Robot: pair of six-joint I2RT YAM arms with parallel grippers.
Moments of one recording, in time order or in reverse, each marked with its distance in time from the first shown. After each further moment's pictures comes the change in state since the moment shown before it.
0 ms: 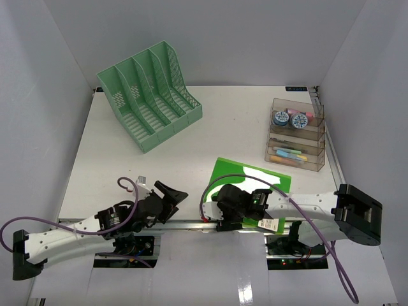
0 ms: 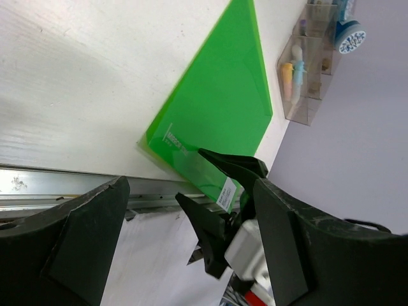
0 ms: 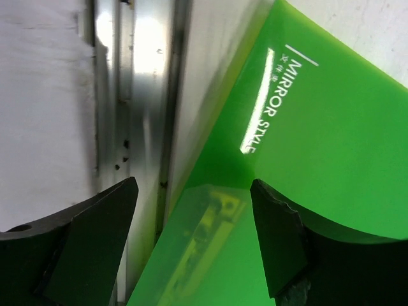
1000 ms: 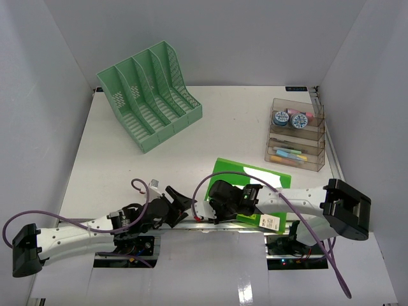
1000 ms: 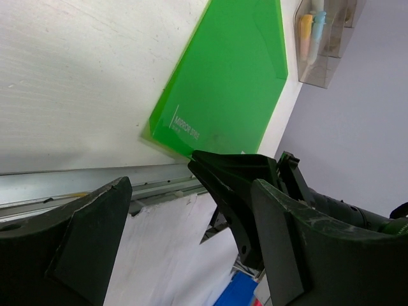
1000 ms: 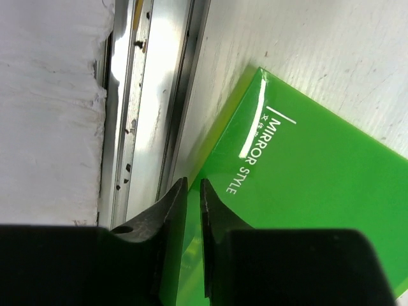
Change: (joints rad) left arm 0.001 0.095 -0.134 0.302 0.131 0.068; right arm -0.001 0.121 0.121 -0.028 -0.063 -0.049
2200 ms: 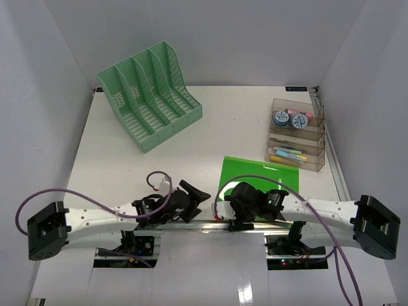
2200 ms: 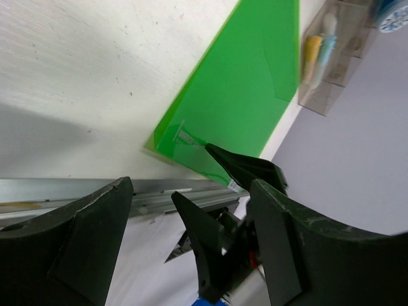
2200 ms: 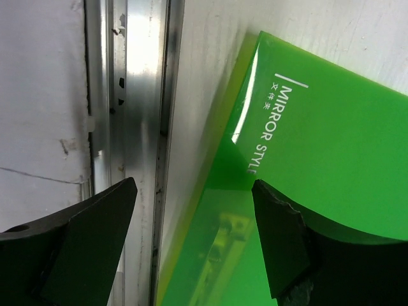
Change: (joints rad) left arm 0.004 0.426 0.182 0.133 0.009 -0.147; right arm -0.097 -0.286 -0.231 -0.034 0.026 -0.020
